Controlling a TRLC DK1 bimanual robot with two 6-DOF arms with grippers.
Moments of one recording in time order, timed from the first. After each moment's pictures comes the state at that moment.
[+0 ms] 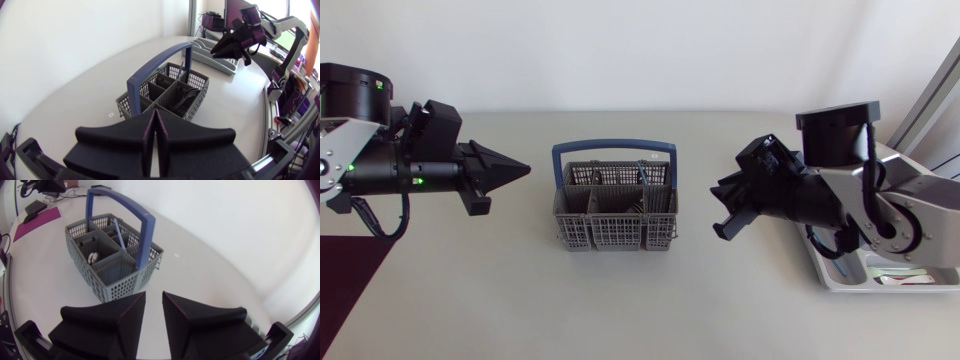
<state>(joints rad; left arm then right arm) -0.03 1.27 0.85 -0.29 0.71 0.57 0.41 1.27 0.68 0.01 -0.09 -0.38</state>
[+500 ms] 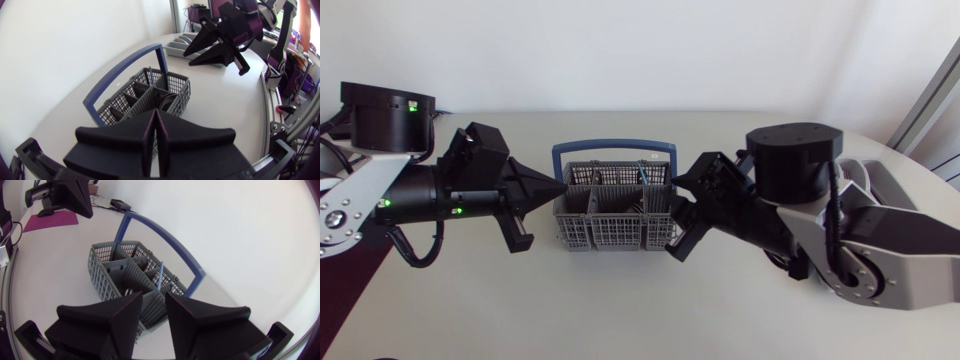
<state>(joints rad) -0.31 1.18 0.74 -0.16 0.51 0.52 0.67 1.33 0.63 0.27 0.04 -0.42</state>
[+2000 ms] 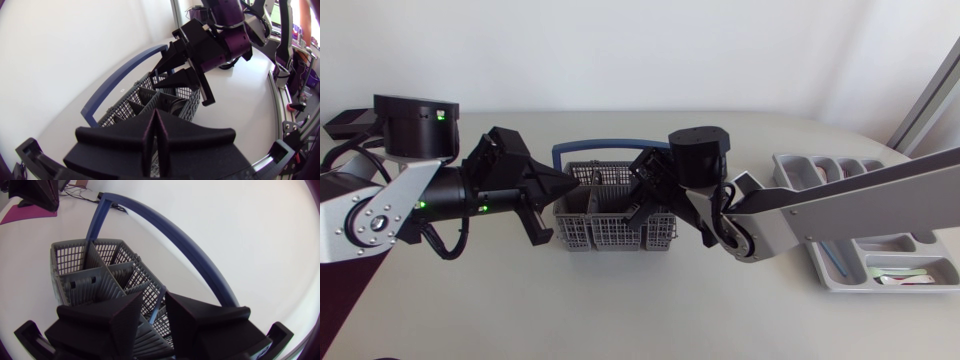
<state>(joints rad) -0.33 1.29 0.71 0.04 0.48 0.52 0.69 1.78 0.86 0.56 0.17 -0.48</state>
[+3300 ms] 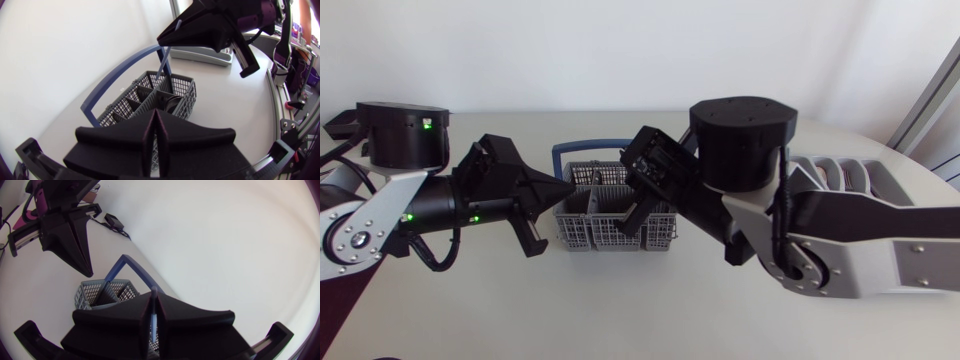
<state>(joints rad) -0.35 1.21 0.67 0.01 0.46 0.52 0.85 1.46 0.79 0.46 0.24 -0.58</state>
